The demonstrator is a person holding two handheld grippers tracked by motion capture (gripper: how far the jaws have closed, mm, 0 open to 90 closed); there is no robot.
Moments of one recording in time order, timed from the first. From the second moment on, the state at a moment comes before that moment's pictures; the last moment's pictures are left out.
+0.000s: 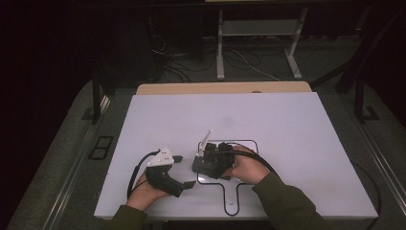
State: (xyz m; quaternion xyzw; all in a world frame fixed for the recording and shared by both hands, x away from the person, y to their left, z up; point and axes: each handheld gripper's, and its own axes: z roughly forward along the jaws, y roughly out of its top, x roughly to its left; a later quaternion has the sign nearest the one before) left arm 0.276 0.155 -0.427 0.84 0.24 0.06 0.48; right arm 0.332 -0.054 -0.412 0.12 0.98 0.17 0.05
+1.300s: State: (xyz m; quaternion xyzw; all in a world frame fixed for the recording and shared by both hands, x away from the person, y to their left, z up) left arm 0.275 0.154 -0.427 0.84 0.25 0.06 0.48; right arm 0.336 -0.045 -0.411 0.12 0.98 0.16 0.06
